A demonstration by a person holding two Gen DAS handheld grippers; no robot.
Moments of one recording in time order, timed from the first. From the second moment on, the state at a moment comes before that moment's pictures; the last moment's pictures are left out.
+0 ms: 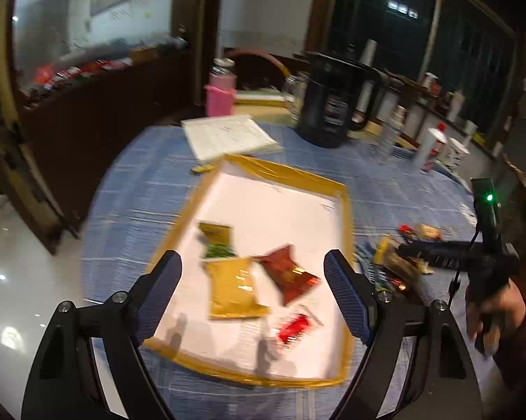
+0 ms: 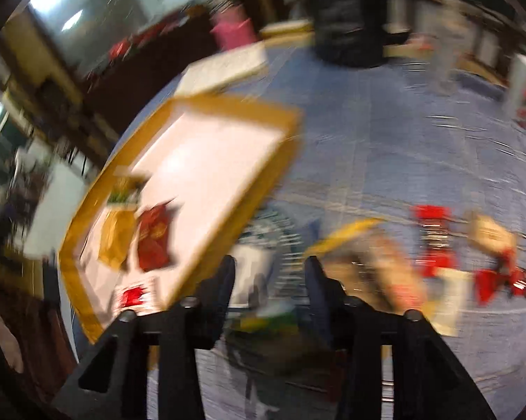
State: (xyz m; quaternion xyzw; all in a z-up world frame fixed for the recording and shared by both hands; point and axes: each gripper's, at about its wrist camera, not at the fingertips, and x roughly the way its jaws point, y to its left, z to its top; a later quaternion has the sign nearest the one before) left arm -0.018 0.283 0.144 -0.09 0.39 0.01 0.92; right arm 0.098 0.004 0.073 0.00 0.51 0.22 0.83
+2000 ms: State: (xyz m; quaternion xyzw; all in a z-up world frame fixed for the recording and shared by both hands) left arm 0.036 0.103 0.062 -0.07 0.51 -0.15 0.84; right arm 0.033 -0.080 0.078 0.02 0.51 0.24 0.83
